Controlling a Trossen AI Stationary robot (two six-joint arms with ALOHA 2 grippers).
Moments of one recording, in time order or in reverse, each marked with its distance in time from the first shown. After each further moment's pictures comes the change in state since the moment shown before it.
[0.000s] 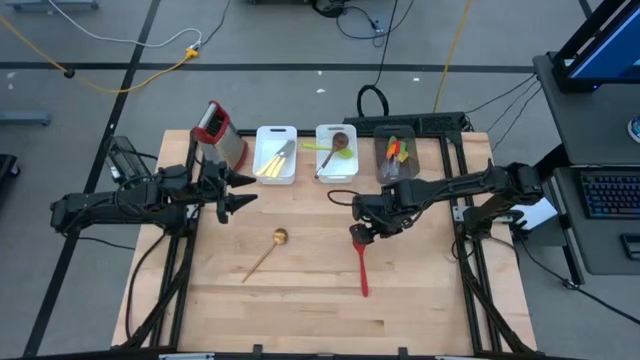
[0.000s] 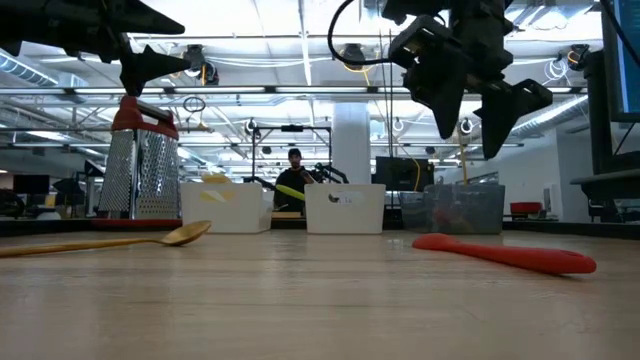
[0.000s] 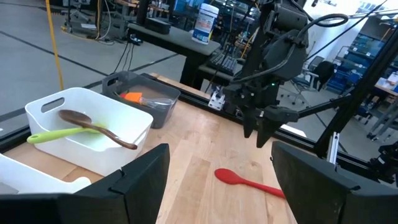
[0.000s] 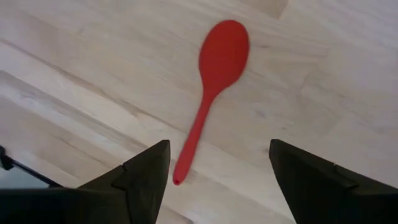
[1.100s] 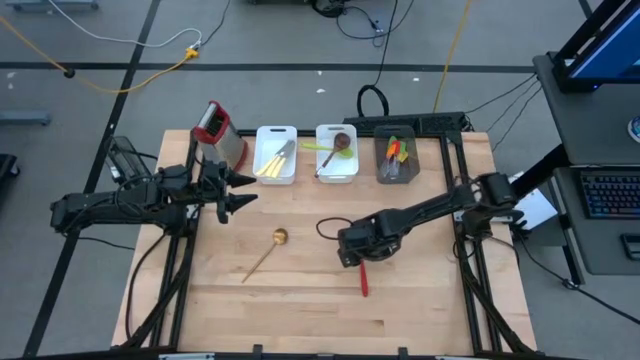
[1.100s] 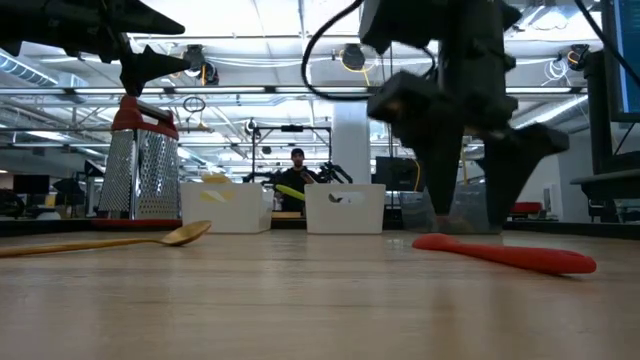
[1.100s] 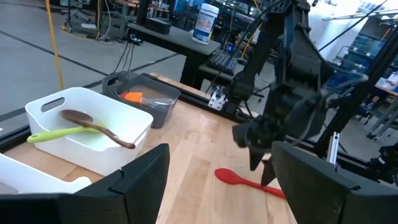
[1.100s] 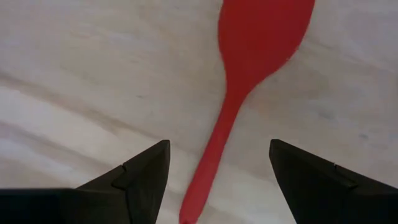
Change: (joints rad) left arm 0.000 0.000 0.000 -0.001 0.000 0.000; right arm 0.151 0.233 -0.001 0.185 0.055 0.190
